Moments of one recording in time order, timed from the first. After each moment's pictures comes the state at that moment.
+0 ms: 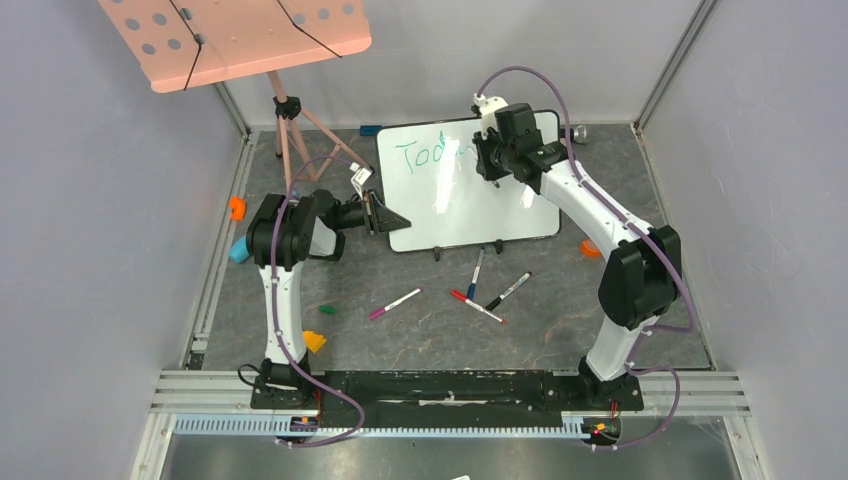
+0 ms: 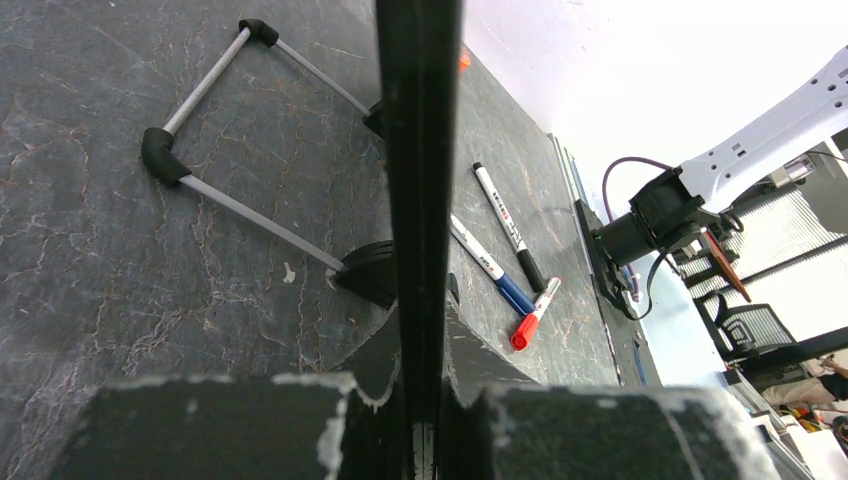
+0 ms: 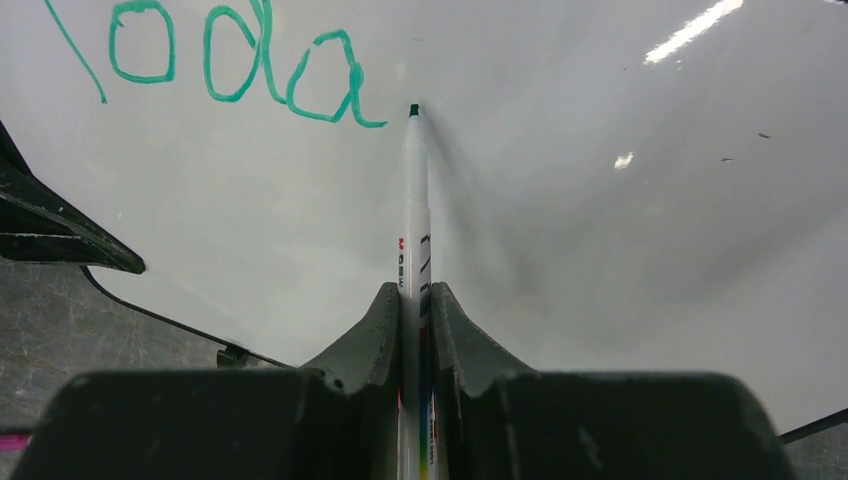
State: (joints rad) left arm -0.13 2.29 0.96 1.50 1.28 -0.90; right arm 0.42 1.78 1.59 -0.47 -0.03 -0.01
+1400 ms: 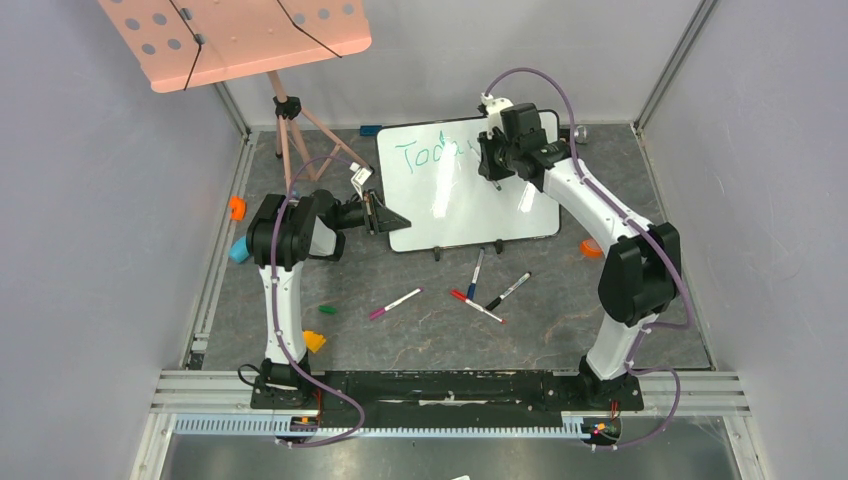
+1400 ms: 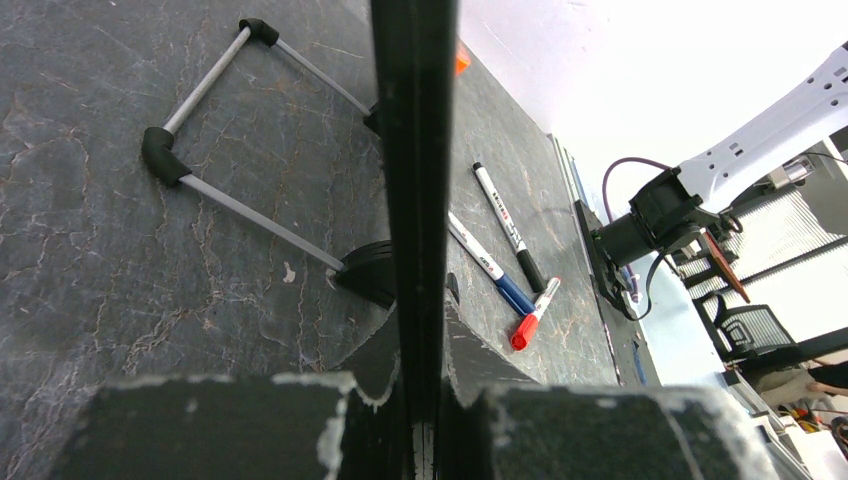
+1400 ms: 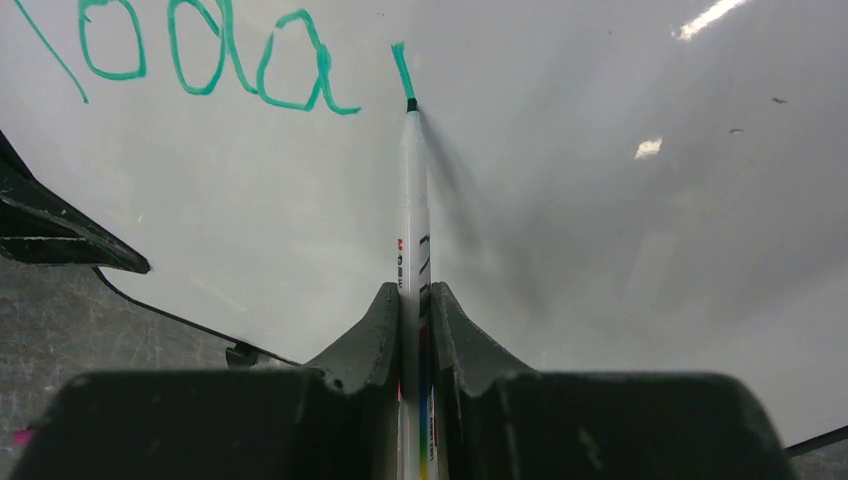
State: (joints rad) left arm -0.13 2.29 0.96 1.50 1.28 -0.90; right arm 0.39 1.80 1.60 -0.48 -0.07 0.04
